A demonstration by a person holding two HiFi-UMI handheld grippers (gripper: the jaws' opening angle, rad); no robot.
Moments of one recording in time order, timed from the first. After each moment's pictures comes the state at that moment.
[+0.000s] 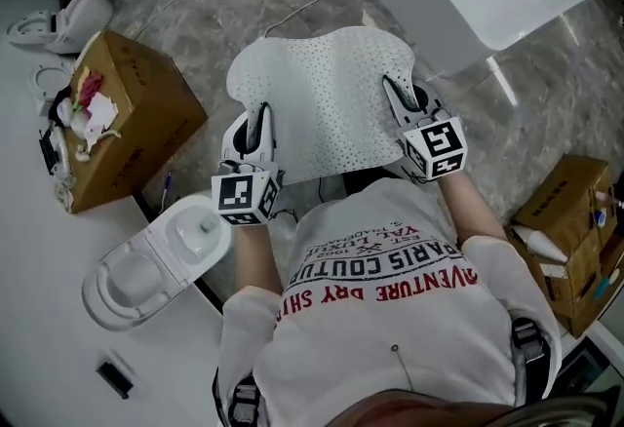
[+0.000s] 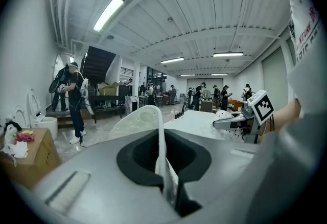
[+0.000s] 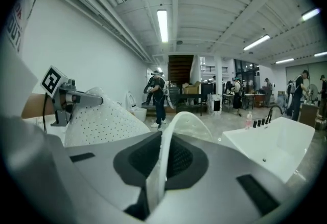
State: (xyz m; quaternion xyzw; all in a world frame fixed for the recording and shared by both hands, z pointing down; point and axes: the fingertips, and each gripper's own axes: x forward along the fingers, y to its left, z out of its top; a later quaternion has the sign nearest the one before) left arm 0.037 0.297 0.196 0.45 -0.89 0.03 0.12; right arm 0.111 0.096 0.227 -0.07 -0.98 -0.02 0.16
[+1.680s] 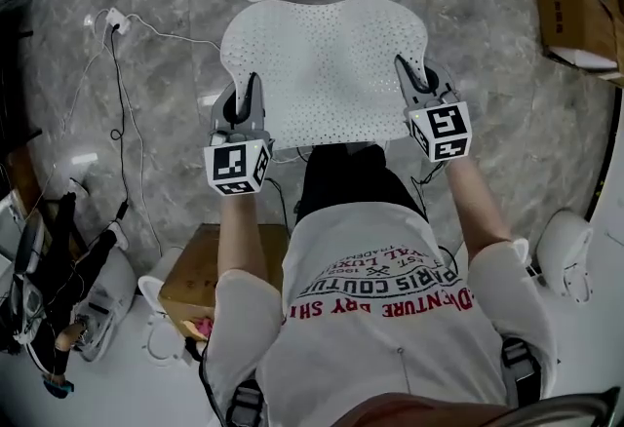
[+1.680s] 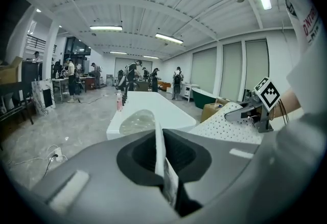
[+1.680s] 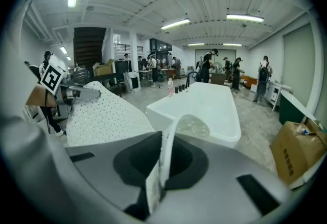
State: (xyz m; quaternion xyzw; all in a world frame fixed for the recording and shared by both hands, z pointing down) left arm -0.294 -0.127 0.354 0.80 -0.57 0.14 0.16; right arm -0.045 -0.163 0.374 0.41 -0.86 0.13 0.27
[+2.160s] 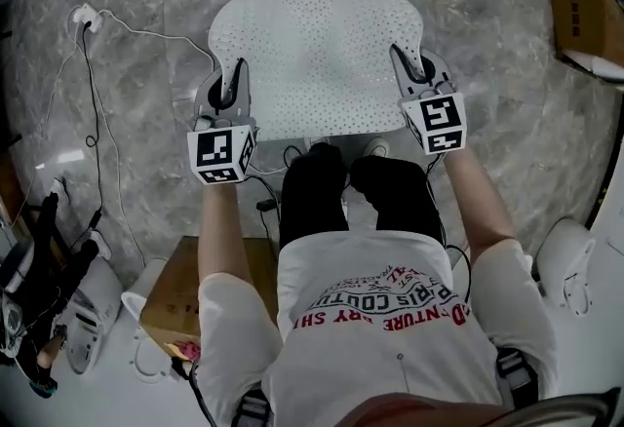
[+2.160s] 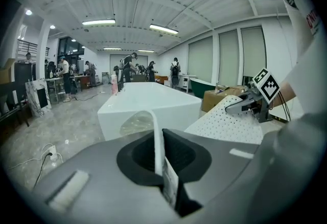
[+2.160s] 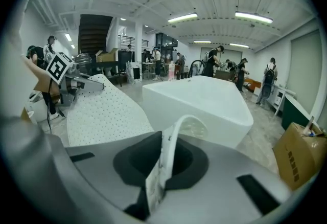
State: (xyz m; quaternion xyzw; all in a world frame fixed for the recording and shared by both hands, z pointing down) left arm -0.282 -0.157 0.517 0.80 -0.55 0.18 0.14; right arm -0.031 -0.186 0.536 0.39 -0.87 0.10 0.30
